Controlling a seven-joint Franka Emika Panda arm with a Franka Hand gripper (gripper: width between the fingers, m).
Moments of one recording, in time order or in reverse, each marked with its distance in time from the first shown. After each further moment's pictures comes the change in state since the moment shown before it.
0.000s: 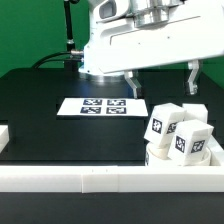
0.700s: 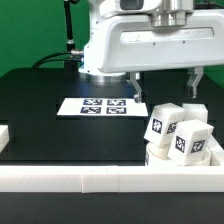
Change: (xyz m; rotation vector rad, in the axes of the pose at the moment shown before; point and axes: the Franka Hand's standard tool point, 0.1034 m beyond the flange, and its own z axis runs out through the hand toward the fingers) arm -0.005 -0.004 0.006 -0.068 -0.082 -0.629
